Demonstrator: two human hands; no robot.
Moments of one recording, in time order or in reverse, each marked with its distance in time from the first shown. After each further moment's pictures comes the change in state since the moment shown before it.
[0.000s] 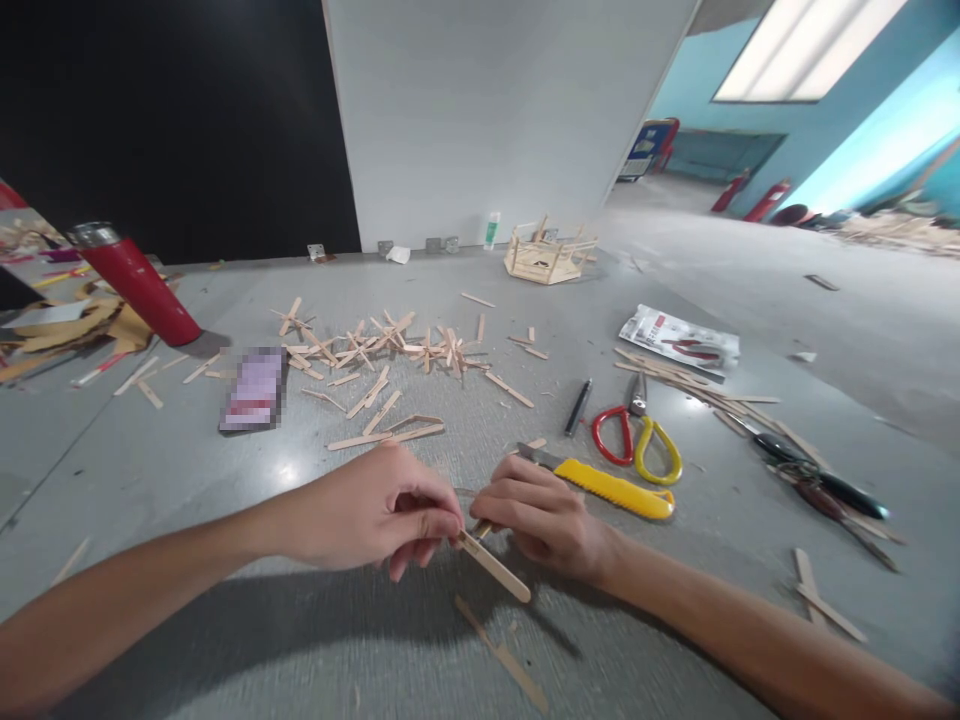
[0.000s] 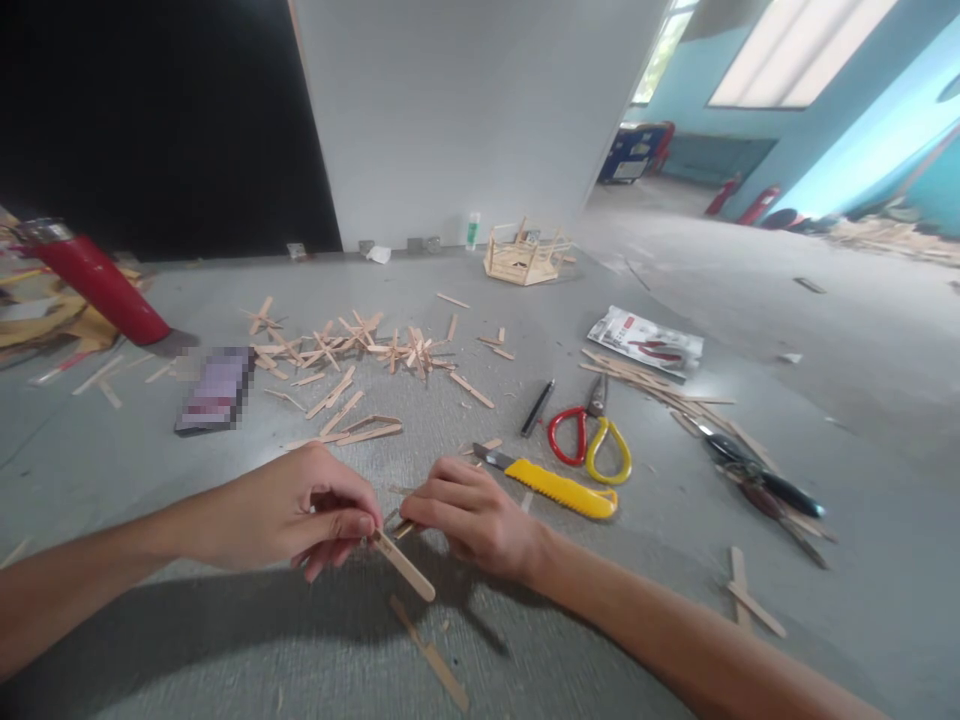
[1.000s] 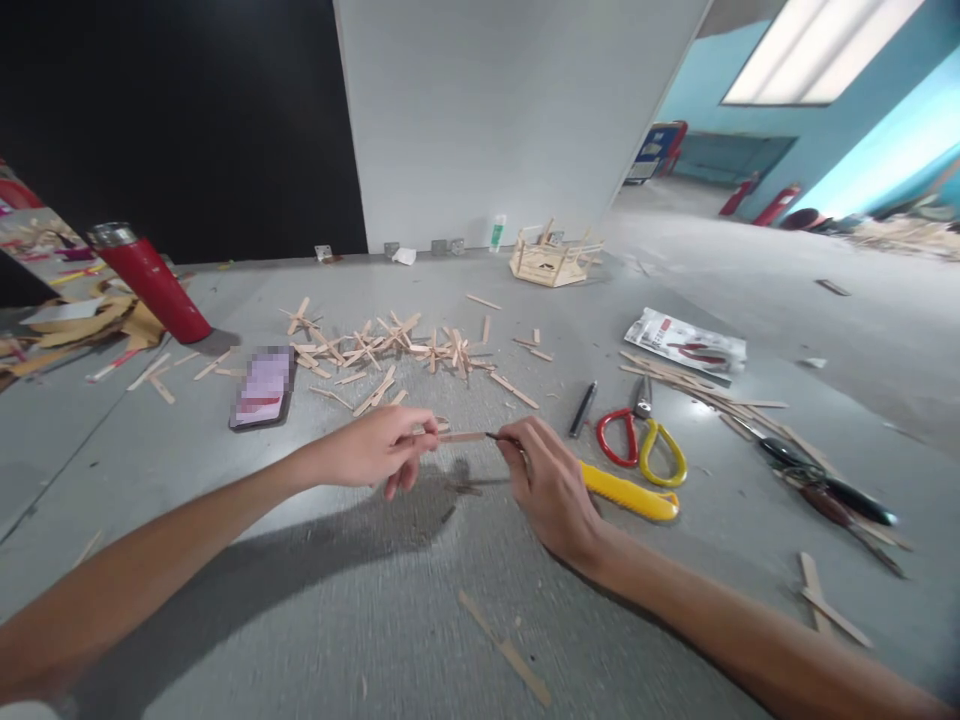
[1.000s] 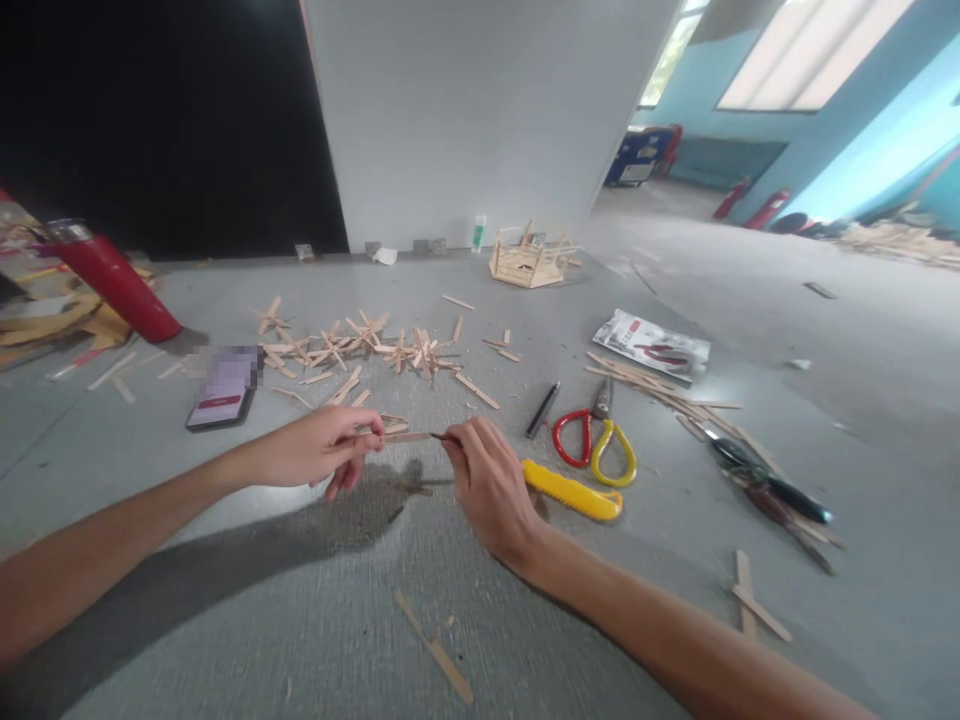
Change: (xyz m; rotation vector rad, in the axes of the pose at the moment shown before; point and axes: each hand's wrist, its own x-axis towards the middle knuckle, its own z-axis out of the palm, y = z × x) left_hand 0.022 -0.029 -0.035 0.134 0.143 -0.036; right_hand -0.005 0.017 0.018 -0.442 0.206 0.542
